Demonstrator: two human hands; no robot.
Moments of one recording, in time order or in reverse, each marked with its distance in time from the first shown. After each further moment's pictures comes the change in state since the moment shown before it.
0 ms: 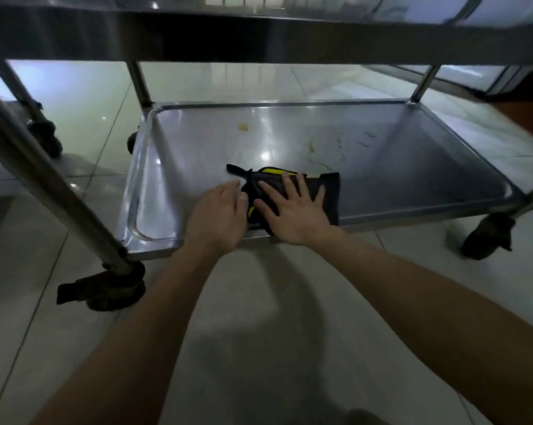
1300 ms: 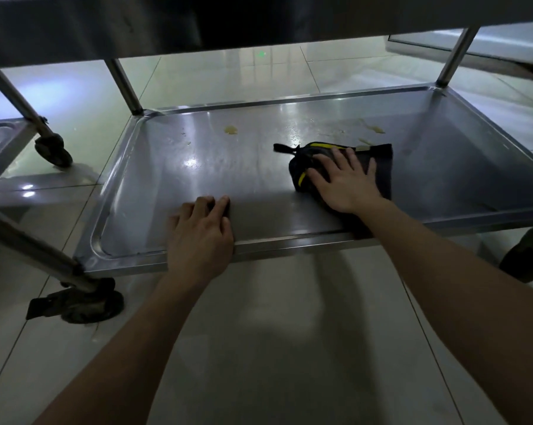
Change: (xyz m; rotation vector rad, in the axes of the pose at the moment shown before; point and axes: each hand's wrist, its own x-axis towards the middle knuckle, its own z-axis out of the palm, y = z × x) left_hand 0.010 0.012 0.053 0.371 0.106 -0.123; right_hand 0.068 0.151 -0.038 0.098 0.068 0.084
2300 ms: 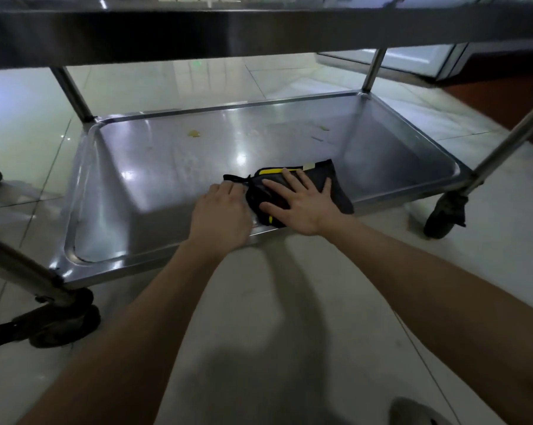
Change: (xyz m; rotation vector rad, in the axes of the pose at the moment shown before) left_hand 0.012 0.055 -0.026 -0.054 -0.114 0.338; right_hand -0.092 -0.037 0.009 -0.062 -0.086 -0.040
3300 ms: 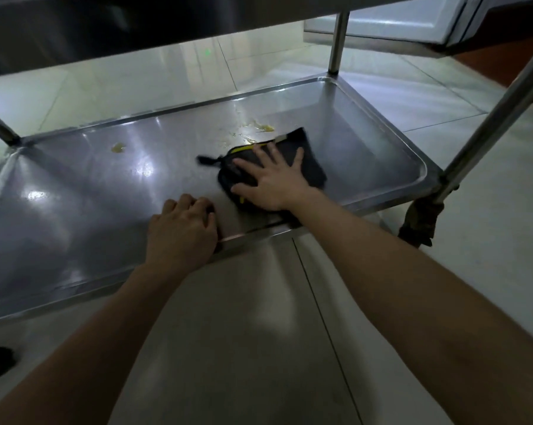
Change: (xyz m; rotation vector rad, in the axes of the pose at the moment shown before) left_hand 0.062 0.114 0.037 0.113 -0.077 -0.167; right_hand 0.084 0.143 -0.037 -0.004 0.000 -0.128
